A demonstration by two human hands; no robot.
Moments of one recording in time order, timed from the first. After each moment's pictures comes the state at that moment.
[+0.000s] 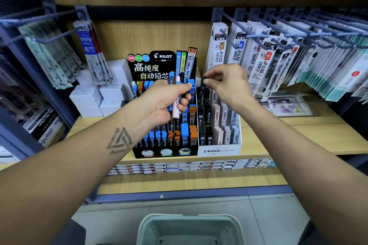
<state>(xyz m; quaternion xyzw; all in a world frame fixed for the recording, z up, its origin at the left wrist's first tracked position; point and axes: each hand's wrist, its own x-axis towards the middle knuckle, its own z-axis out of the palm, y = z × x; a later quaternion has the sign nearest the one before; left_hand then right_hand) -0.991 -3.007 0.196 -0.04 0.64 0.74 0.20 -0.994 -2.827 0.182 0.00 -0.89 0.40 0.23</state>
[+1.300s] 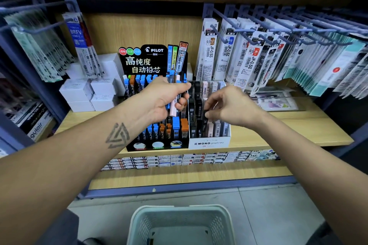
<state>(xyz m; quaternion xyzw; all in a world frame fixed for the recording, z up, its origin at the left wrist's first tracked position) -0.978 -2.995 0.191 -0.01 0.66 0.72 0.21 -0.927 -2.810 0.178 0.04 -0.95 0.32 0.03</state>
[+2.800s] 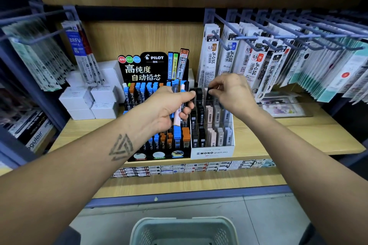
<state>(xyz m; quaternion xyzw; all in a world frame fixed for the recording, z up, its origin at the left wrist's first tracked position) -0.989 -2.985 0.183 -0.01 0.65 0.73 0.23 -0.988 -2.794 0.170 0.01 -0.95 0.23 0.23</state>
